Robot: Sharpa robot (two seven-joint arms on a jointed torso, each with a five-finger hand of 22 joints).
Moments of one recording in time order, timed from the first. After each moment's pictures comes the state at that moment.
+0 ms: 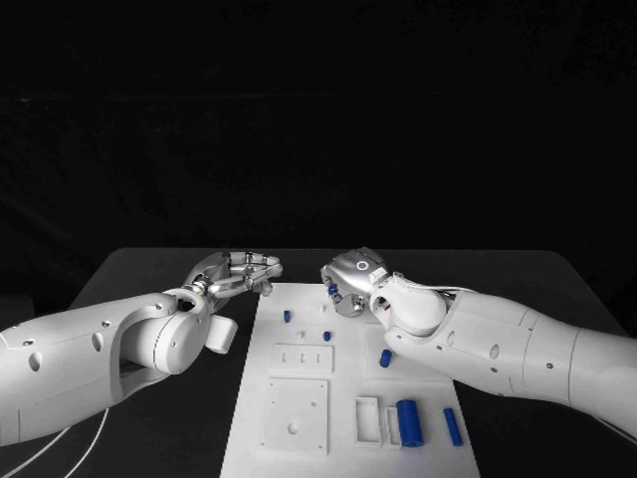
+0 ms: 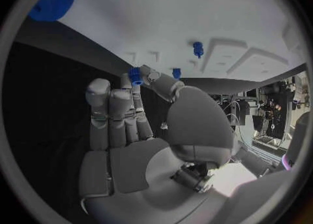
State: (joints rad) left arm 1.35 -0.80 -0.16 1.44 -0.02 -0.34 0.30; left_hand 1.57 -0.14 0.13 0.29 0.10 0.78 0.19 0.35 0.38 1.15 0.13 0.11 0.09 1.06 0.03 0.65 0.67 0.04 0.82 -0.07 0.60 1.31; right arm 1.29 -0.42 -0.14 1.10 -1.98 -0.47 -0.21; right_hand 1.13 -0.17 0.84 -0.23 0.05 1.01 0.11 0.40 0.44 1.29 0.05 0.09 0.18 1.33 -0.04 1.19 0.73 0.15 1.32 -0.06 0.90 1.31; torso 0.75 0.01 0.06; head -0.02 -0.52
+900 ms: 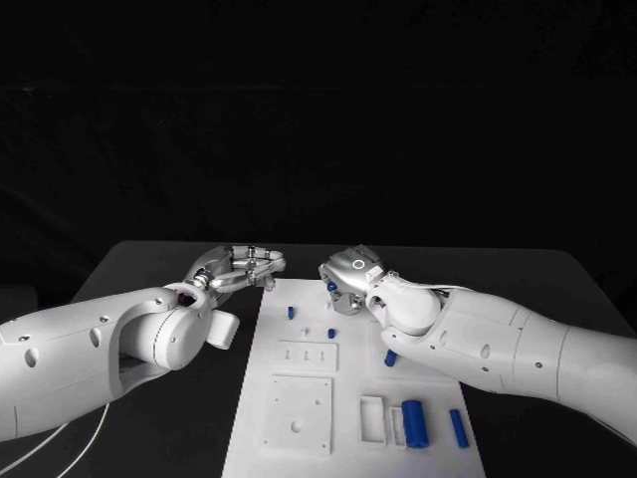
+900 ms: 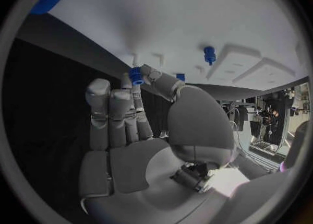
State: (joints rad) left arm 1.38 -0.80 -0.16 1.46 -0.02 -0.34 0.29; left_hand 1.57 -0.14 0.13 0.29 0.10 0.78 0.19 0.35 0.38 1.14 0.13 0.11 0.09 1.06 0.03 0.65 0.66 0.04 0.82 -0.07 0.60 1.31; right arm 1.29 -0.39 -0.14 1.06 -2.03 -0.48 -0.23; right_hand 1.14 -0.19 0.84 -0.22 0.05 1.02 0.11 0.40 0.45 1.30 0.05 0.09 0.19 1.33 -0.04 1.19 0.72 0.15 1.32 -0.06 0.91 1.31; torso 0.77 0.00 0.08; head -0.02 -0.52
